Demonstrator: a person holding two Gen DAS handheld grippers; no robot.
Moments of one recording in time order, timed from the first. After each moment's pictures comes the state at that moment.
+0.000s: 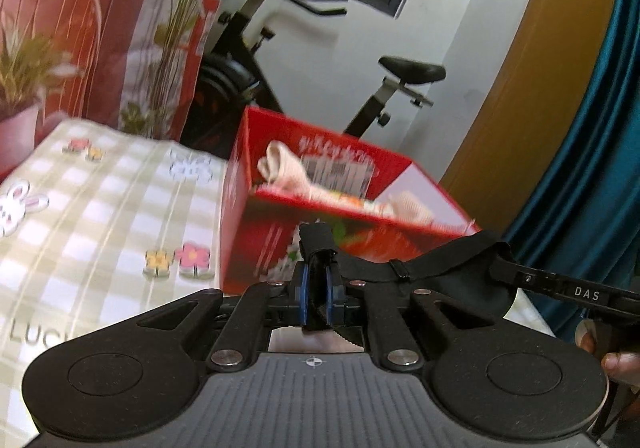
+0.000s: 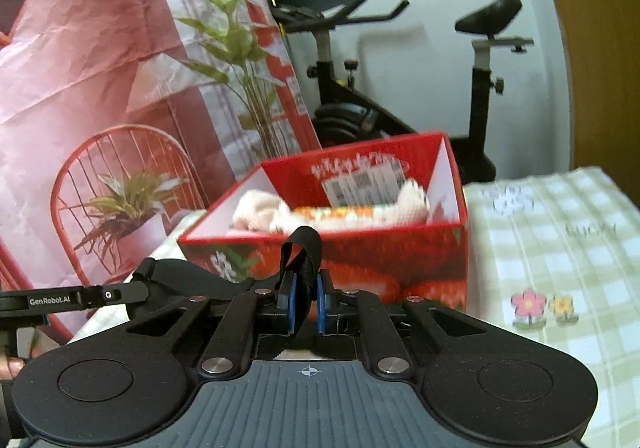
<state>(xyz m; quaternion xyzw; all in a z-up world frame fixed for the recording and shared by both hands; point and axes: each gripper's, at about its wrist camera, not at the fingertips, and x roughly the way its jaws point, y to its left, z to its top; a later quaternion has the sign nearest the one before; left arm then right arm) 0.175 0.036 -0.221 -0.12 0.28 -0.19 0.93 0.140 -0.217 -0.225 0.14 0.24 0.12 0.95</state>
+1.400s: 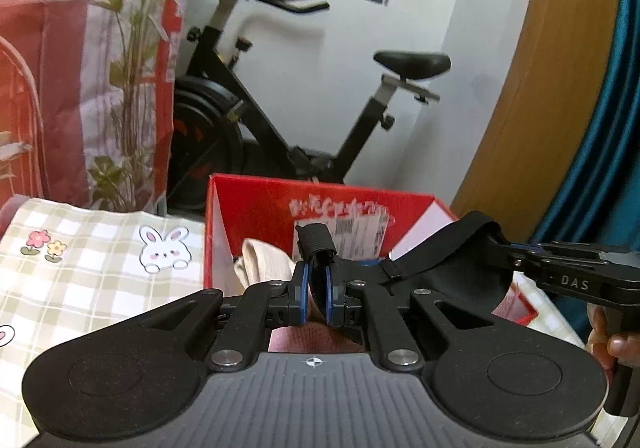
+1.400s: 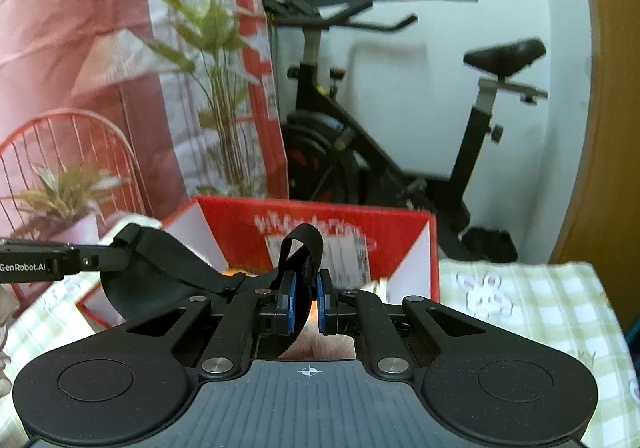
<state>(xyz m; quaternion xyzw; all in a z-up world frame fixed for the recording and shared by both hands) 0.292 -0.007 -0.194 -0.05 0.29 -0.20 0.93 0.278 -0.225 -0.201 0.05 0.27 0.08 0.96</state>
